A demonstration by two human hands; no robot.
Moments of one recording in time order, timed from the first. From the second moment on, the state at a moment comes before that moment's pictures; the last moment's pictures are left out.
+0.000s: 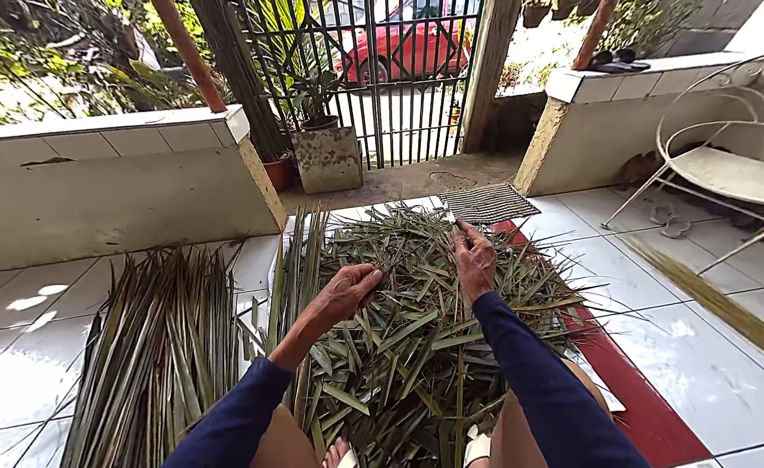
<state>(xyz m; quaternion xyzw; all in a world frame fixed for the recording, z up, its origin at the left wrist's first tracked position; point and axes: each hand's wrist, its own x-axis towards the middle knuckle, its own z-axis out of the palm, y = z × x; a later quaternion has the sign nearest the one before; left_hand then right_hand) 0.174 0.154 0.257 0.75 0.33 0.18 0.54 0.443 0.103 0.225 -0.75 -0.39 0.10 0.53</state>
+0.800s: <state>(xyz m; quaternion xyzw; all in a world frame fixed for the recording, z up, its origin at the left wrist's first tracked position) 0.133 0.159 0.262 0.64 0.36 0.17 0.65 0.432 0.081 0.217 -0.66 -0.48 0.16 0.56</state>
